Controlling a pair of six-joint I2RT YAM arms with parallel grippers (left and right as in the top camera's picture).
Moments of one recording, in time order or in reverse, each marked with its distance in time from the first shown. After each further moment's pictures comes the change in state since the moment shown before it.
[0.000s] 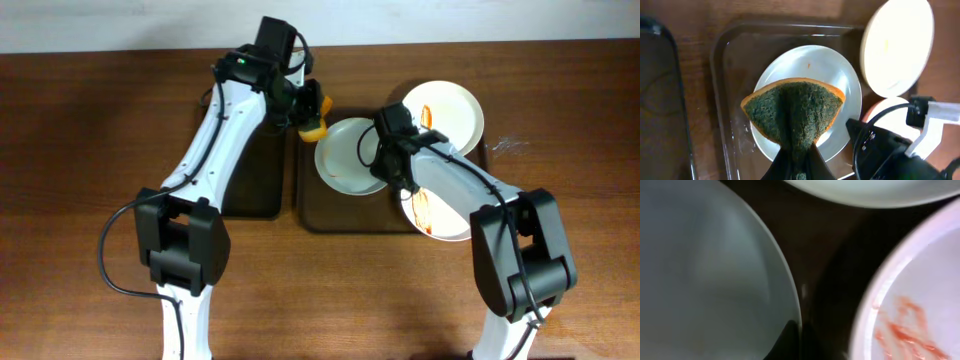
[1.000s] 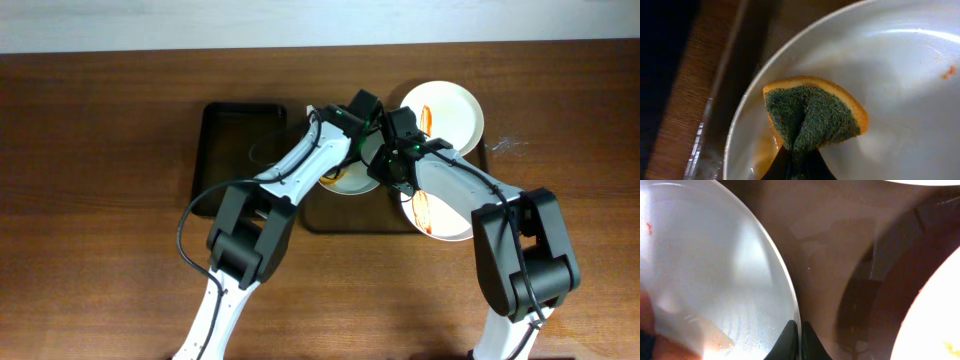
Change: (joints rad) left arm -0.269 0.236 -0.072 0.024 -0.673 -0.524; right arm -0.021 -0.004 -0.047 0.105 -0.125 -0.006
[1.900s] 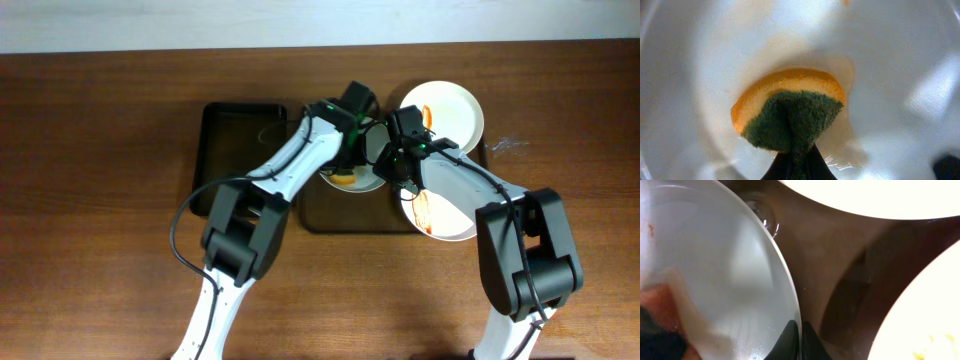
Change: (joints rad) left arm 0.034 -0.006 0.003 0.064 0.398 0.390; right arm -0.024 -0.004 -0.008 0.018 0.016 -0.024
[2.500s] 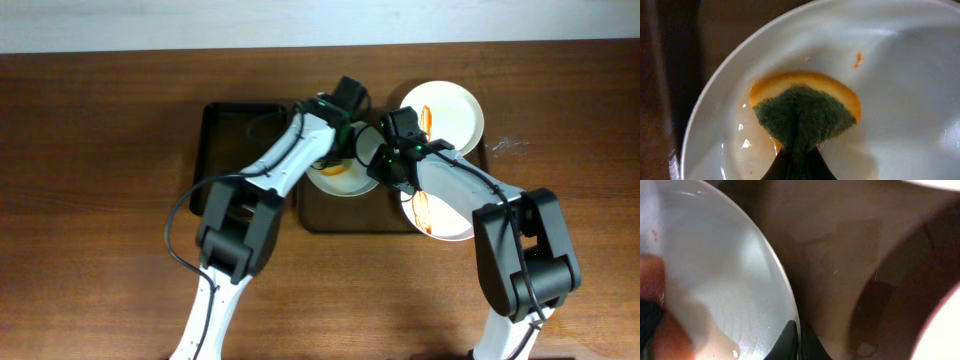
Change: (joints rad) left arm 0.051 -0.008 -0.002 -0.005 -0.126 0.015; right arm 0.020 0.000 -0.003 0.015 -0.055 -0.029
